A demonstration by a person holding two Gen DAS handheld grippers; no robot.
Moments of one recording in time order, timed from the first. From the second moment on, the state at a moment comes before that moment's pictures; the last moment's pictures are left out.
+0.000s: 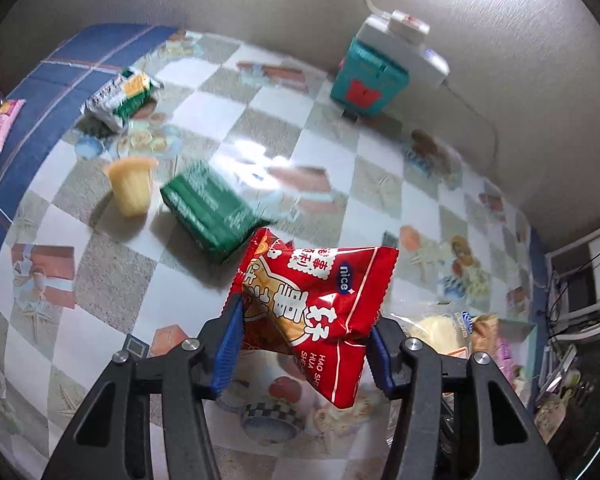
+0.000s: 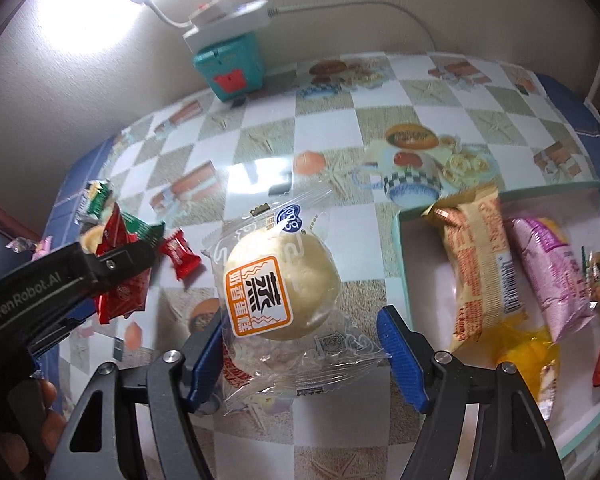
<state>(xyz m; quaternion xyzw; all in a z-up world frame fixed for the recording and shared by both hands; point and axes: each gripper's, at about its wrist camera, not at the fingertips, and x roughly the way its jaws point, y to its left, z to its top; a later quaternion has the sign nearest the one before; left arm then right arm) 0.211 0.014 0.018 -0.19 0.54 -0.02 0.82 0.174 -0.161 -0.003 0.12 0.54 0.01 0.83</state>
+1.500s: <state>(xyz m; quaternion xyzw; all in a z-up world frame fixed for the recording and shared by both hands) 0.169 -0.222 0.059 0.00 0.54 -0.18 0.82 0.112 -0.404 0.054 0.24 0.48 -0.20 0.82</state>
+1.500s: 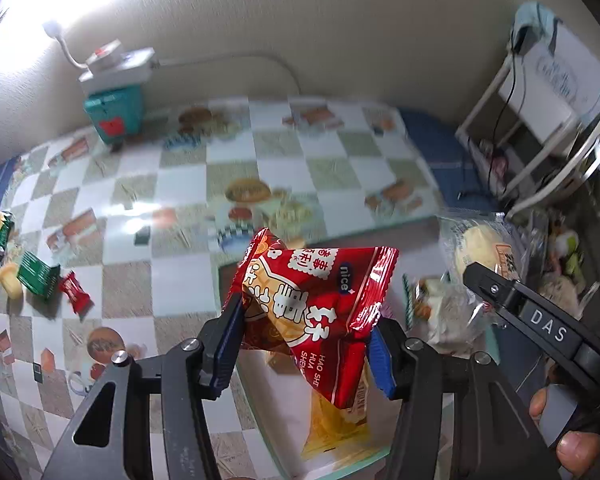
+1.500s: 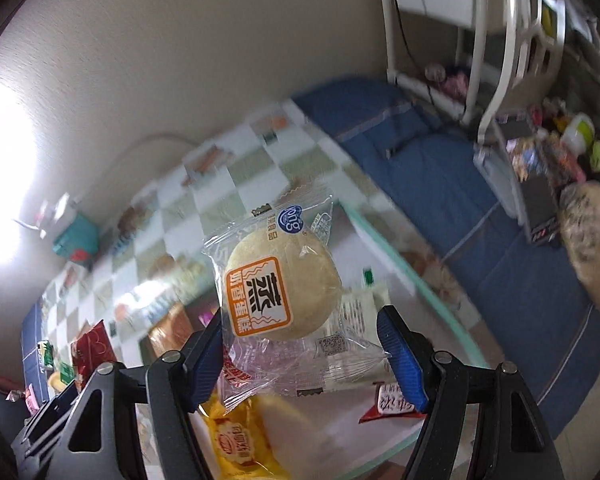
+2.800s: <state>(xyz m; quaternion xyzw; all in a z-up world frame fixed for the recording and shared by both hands) 0.167 -0.223 0.039 0.03 0.58 -0.18 0.79 0.117 -0.393 0.052 0.19 0.51 -0.22 0.81</state>
